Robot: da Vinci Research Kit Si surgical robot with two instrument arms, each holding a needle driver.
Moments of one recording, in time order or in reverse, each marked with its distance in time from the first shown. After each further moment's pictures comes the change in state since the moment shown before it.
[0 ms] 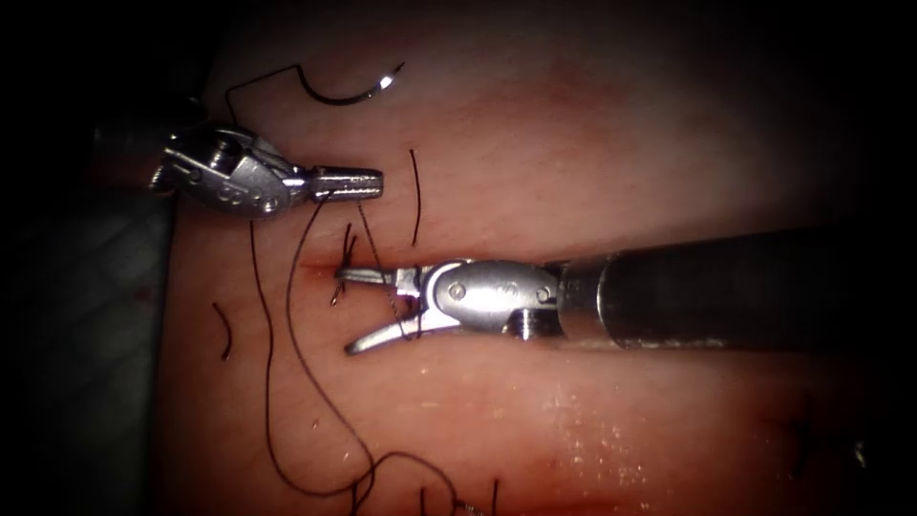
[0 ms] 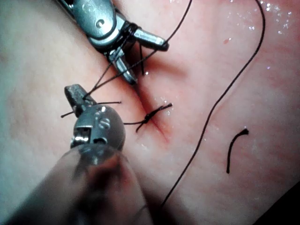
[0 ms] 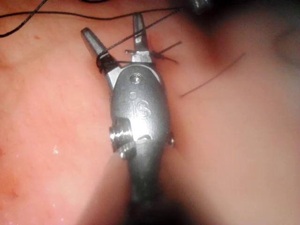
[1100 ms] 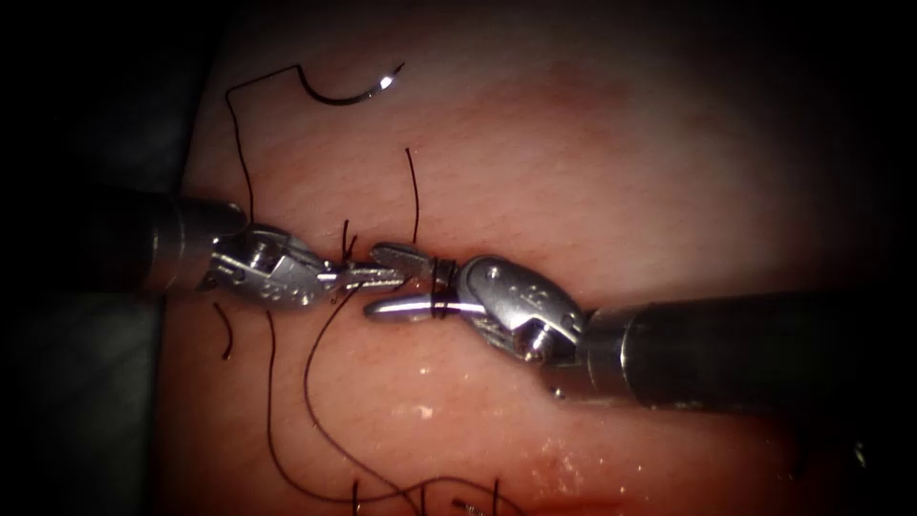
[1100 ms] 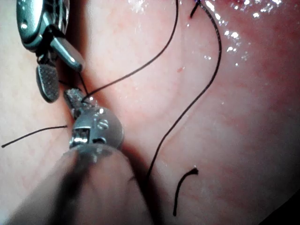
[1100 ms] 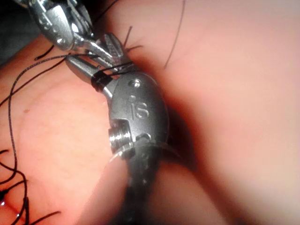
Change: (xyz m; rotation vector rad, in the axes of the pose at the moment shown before) right arm 0.003 0.002 -0.005 -0.689 0.066 0.272; left arm 0.000 0.011 0.001 -0.020 -0.099 -0.018
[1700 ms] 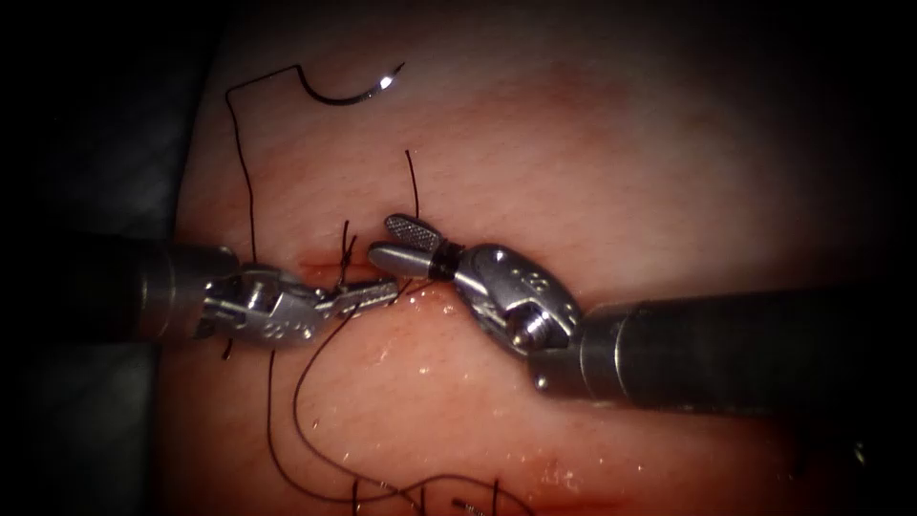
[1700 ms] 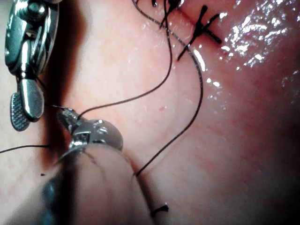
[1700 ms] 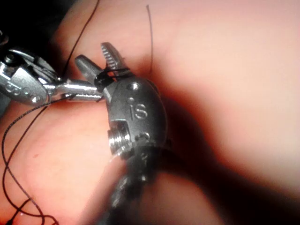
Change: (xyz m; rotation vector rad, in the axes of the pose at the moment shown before) right arm 0.000 0.002 0.000 -0.295 -0.065 0.251; left arm 0.003 0.002 0.000 0.156 -0.205 -0.025
